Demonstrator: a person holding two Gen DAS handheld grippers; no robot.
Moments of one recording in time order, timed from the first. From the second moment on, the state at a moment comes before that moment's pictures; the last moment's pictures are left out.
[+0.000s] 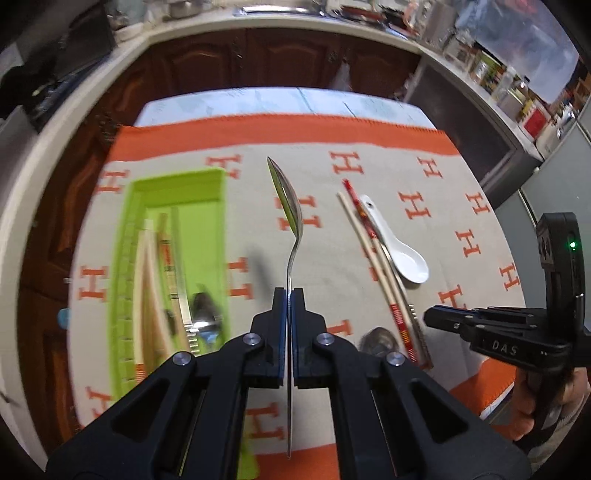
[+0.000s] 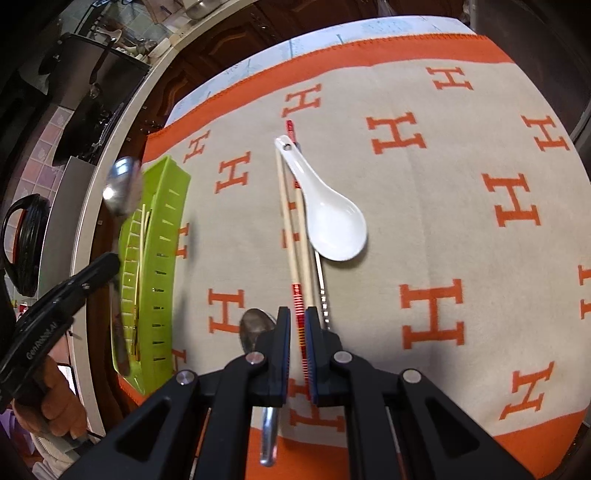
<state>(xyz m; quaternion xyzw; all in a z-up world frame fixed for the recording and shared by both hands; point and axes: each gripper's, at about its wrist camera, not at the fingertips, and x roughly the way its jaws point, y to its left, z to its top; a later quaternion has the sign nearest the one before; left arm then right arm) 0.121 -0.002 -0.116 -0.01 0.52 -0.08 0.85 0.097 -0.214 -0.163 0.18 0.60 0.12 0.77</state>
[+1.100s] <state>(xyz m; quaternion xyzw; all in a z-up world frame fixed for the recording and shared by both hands) 0.111 0.067 -0.138 0.01 0.52 0.05 0.85 0.095 -0.201 -0.169 0.17 0.61 0.10 0.76</state>
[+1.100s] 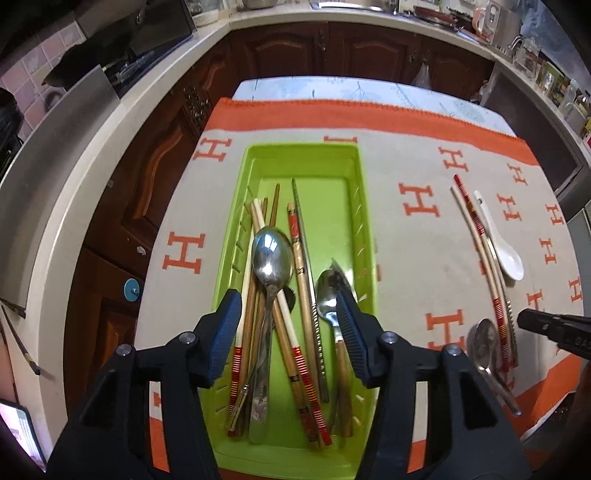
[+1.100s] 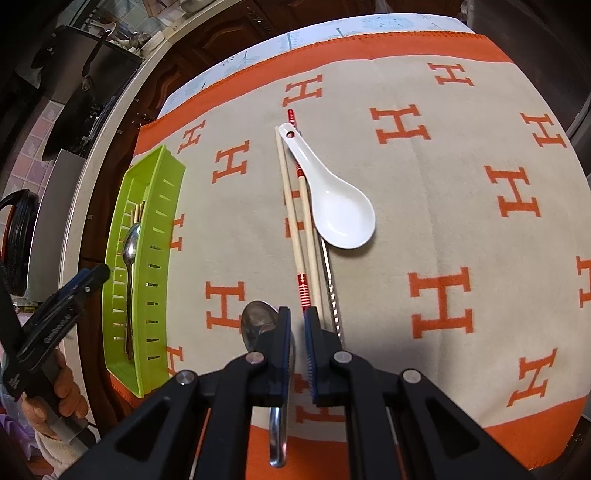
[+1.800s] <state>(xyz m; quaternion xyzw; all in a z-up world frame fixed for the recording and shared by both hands) 0.162 -0.060 -0.145 0.00 0.54 -0.10 0.84 0.094 -0.222 -0.185 0.18 0.61 0.11 0.76</state>
